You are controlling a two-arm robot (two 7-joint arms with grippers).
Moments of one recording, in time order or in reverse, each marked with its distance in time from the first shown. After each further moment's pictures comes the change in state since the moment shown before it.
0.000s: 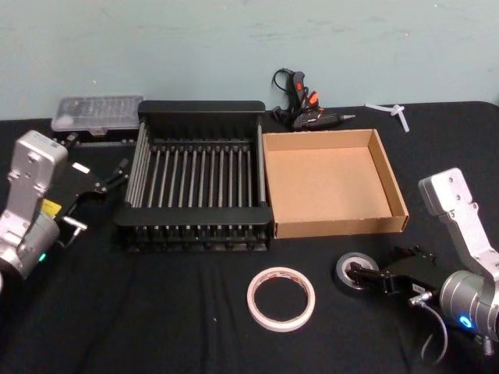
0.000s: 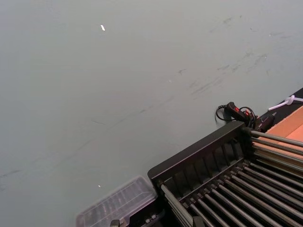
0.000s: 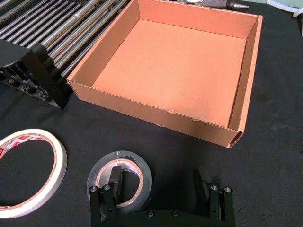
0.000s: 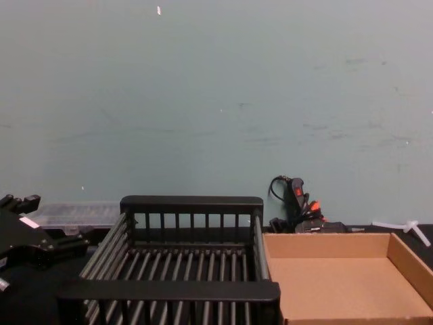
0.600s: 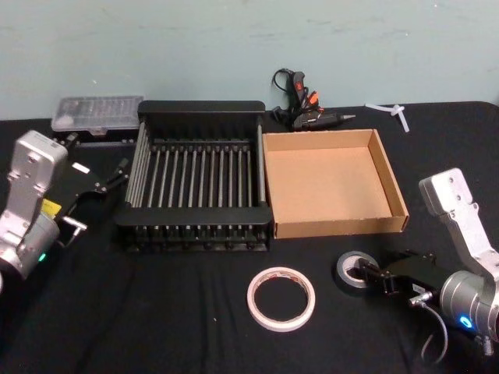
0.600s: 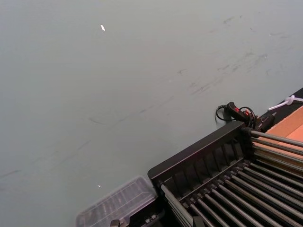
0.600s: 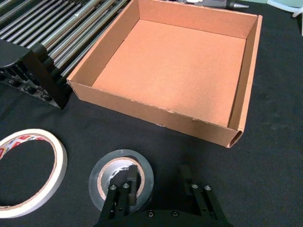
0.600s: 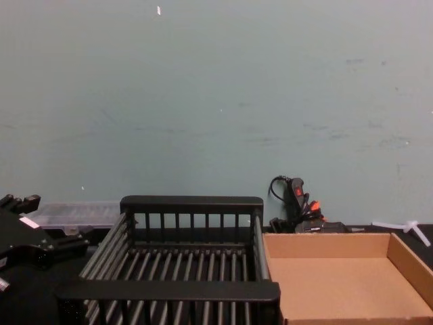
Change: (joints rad) left arm 0.000 0.000 0.000 0.000 0.000 0.000 0.000; right arm -0.001 0.001 0.000 -0.001 0.003 -0.001 -0.002
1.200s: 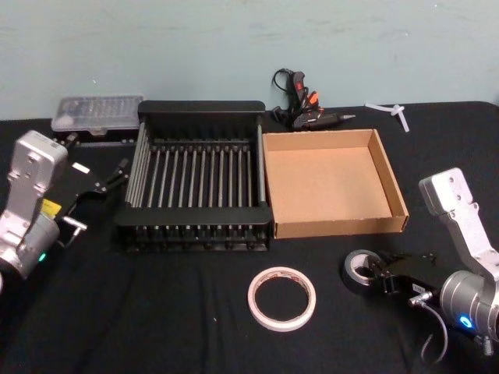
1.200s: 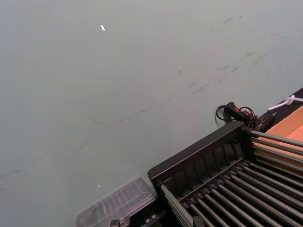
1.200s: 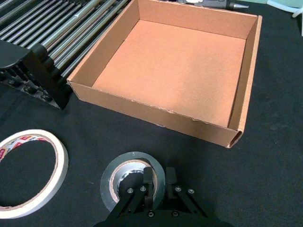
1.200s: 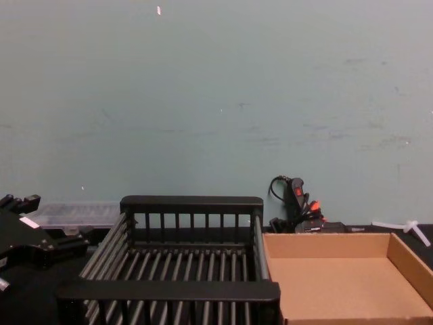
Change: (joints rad) left arm 0.000 0.000 0.000 0.000 0.000 0.000 0.000; right arm 0.000 0.000 0.000 -0.001 0.002 0.000 -0.001
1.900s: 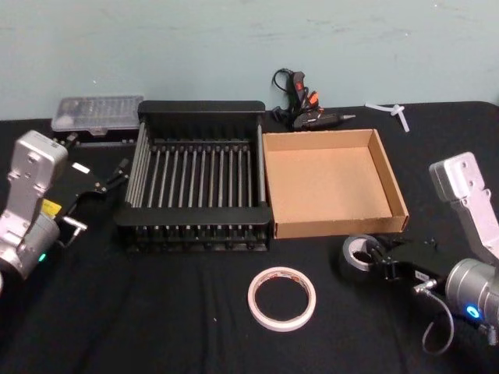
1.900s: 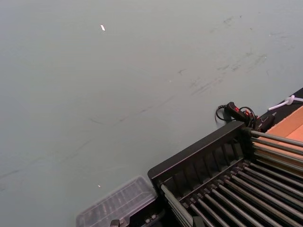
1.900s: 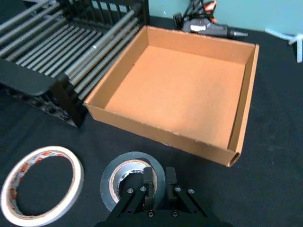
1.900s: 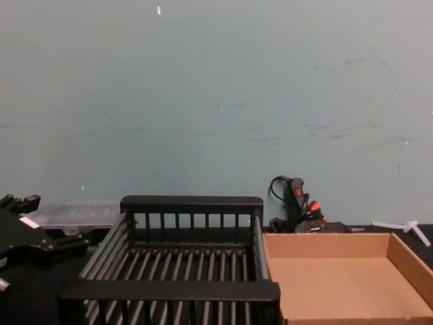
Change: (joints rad) left arm 0.000 0.000 0.000 0.000 0.000 0.000 0.000; right arm -0.012 -0.011 0.037 -0.049 0.000 -0.010 0.042
